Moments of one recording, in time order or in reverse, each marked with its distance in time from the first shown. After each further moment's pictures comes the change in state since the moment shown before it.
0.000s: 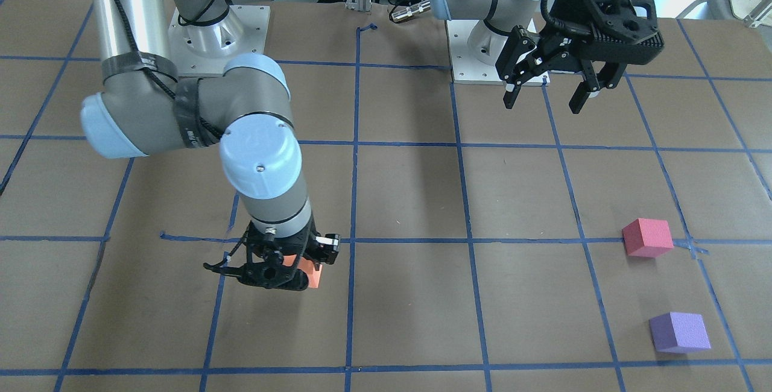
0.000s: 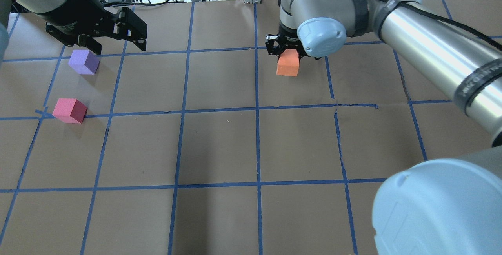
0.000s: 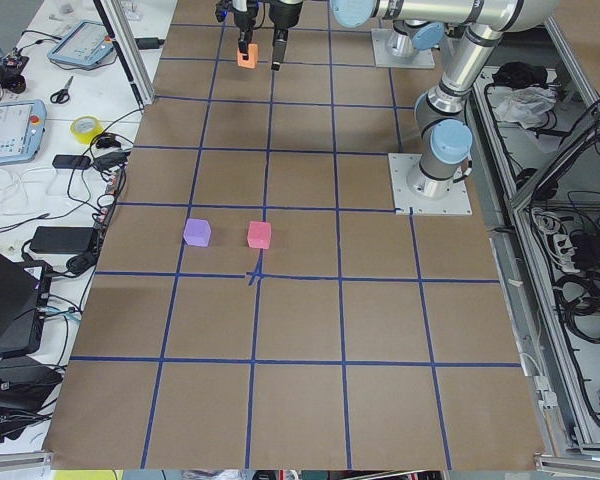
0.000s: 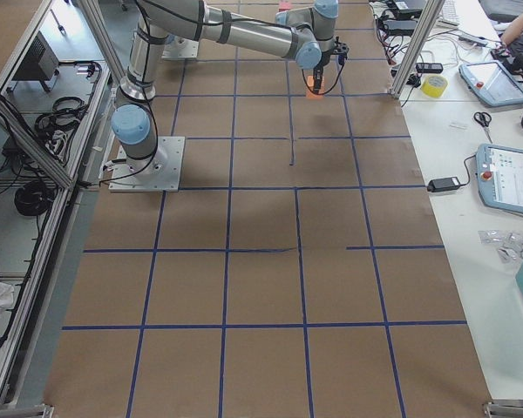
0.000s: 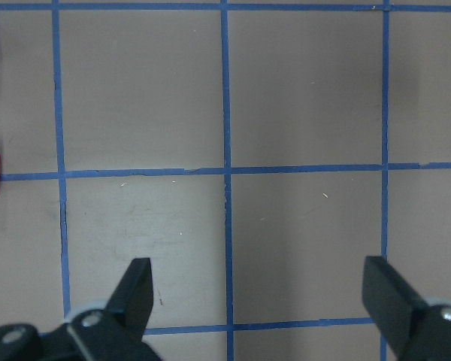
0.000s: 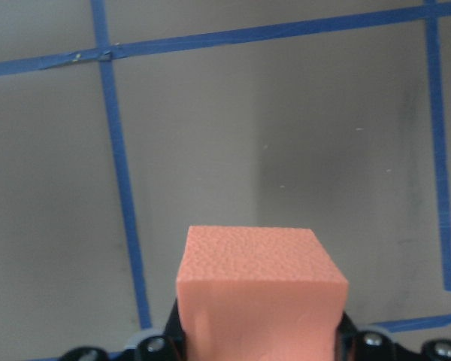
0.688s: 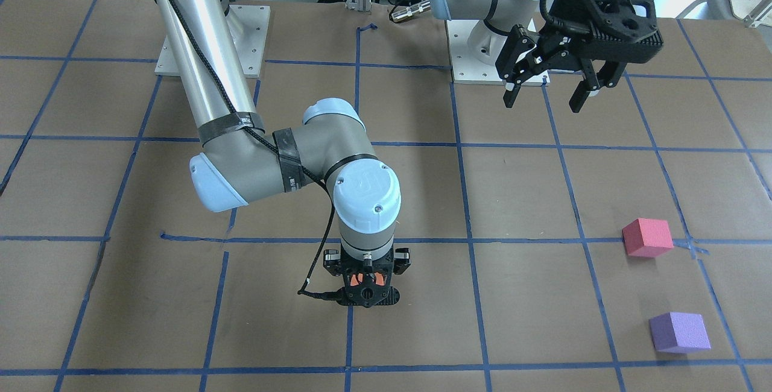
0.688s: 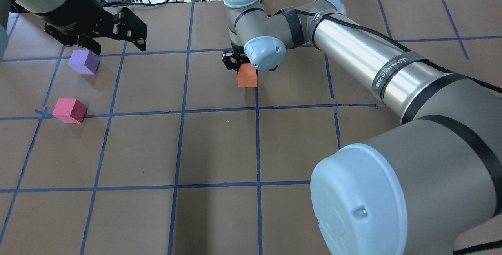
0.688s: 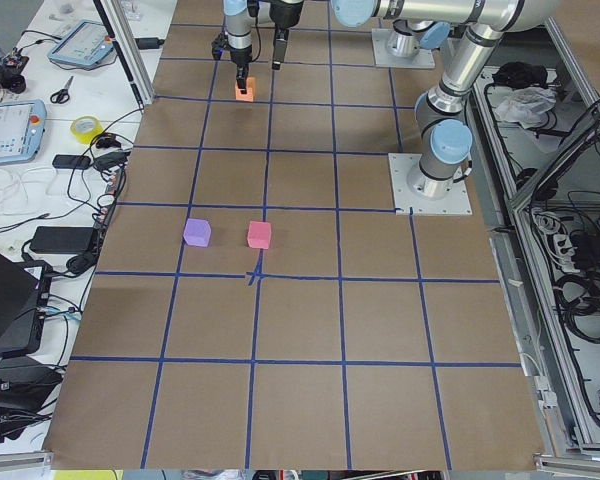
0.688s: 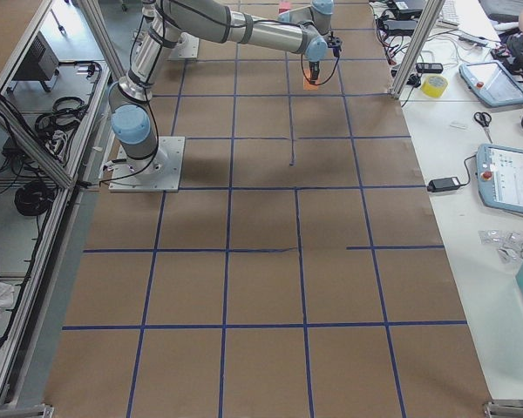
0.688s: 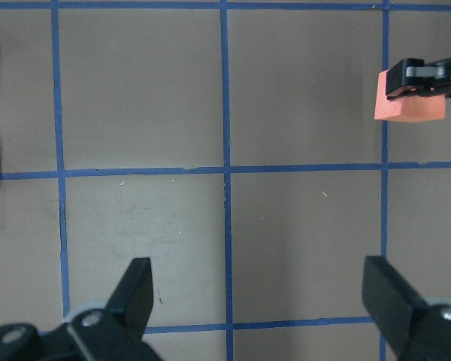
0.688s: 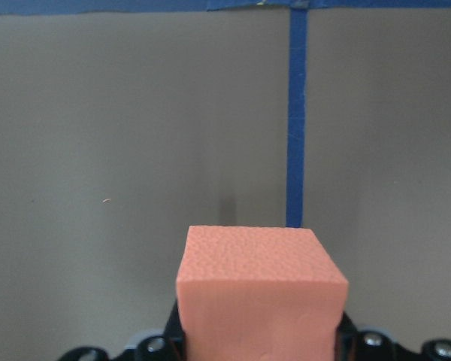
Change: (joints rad) left arm -0.001 0.003 -0.003 -0.001 0.004 0.001; right arm 0.125 0.181 -0.139 -0.013 0.005 0.000
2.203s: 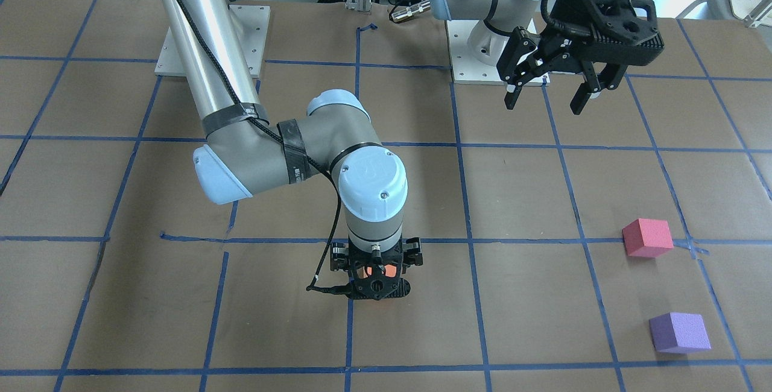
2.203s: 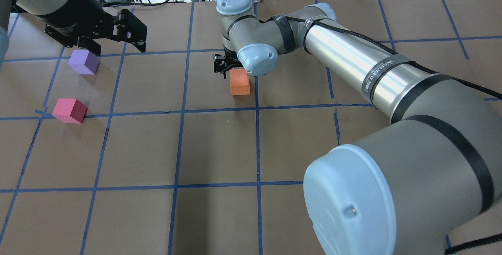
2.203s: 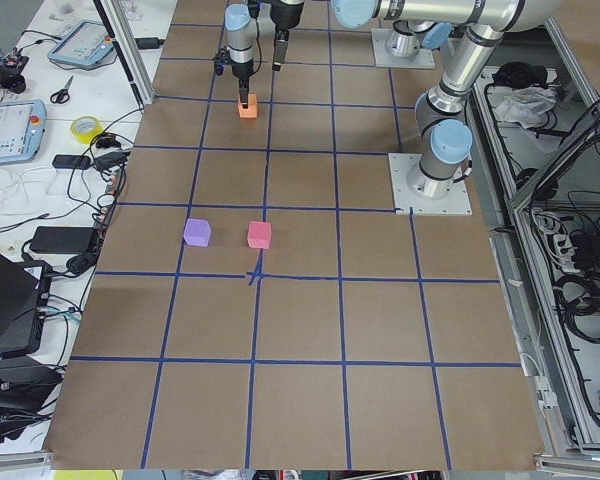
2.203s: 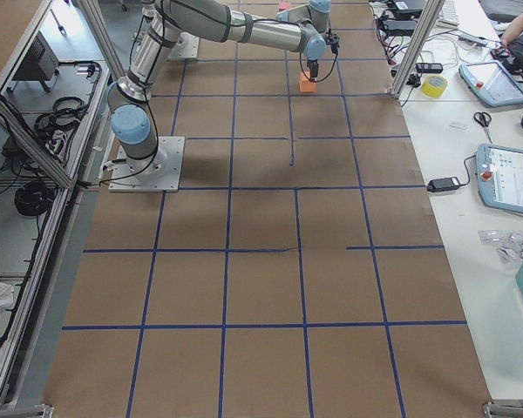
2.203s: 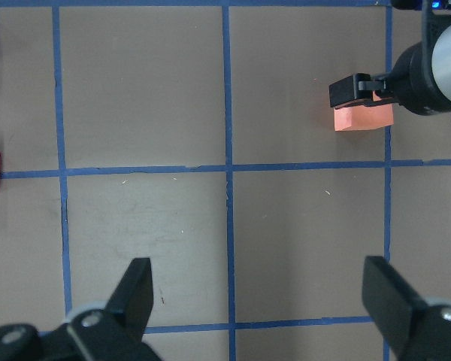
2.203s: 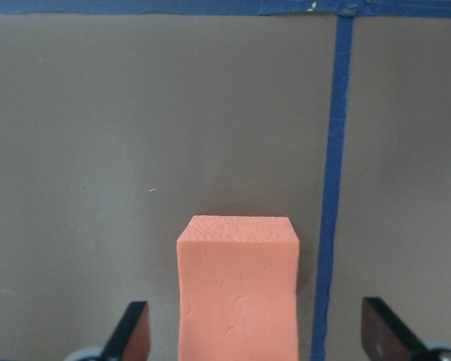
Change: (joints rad) left arm 0.007 0.000 -0.001 0.010 -0.003 0.010; right arm 0.002 -0.049 0.003 0.012 0.028 -0.009
